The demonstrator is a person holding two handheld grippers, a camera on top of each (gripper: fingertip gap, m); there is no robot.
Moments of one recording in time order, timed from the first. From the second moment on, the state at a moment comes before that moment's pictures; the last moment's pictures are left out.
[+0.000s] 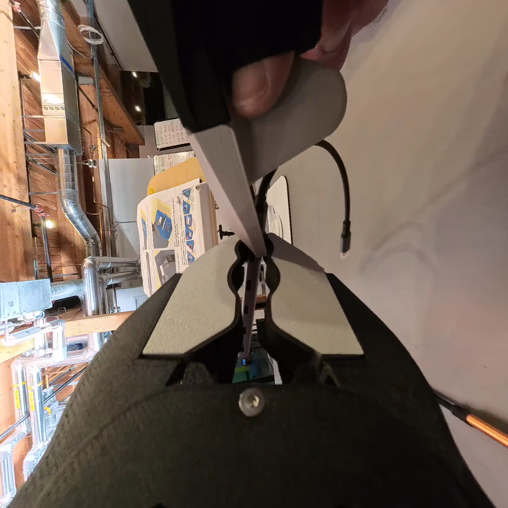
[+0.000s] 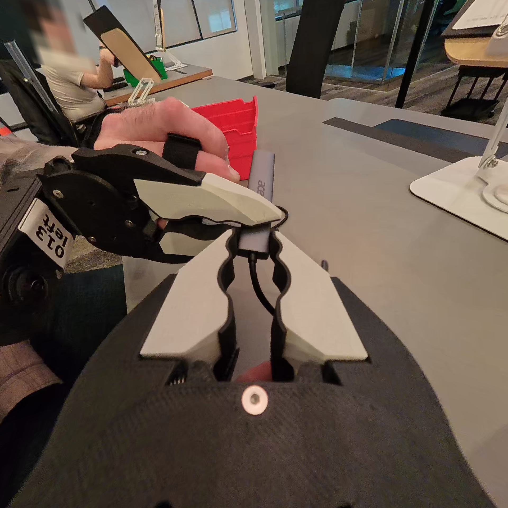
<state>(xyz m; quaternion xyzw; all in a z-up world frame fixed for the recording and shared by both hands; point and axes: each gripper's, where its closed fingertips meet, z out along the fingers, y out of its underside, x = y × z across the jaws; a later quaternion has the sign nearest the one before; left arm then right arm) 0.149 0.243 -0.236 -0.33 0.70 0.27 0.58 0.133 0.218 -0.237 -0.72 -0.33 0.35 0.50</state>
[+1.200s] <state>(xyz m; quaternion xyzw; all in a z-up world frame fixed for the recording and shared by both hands) 0.137 0.255 -0.232 -0.36 0.69 0.28 0.56 0.133 0.206 -0.233 -0.71 -0.35 0.33 0.52</state>
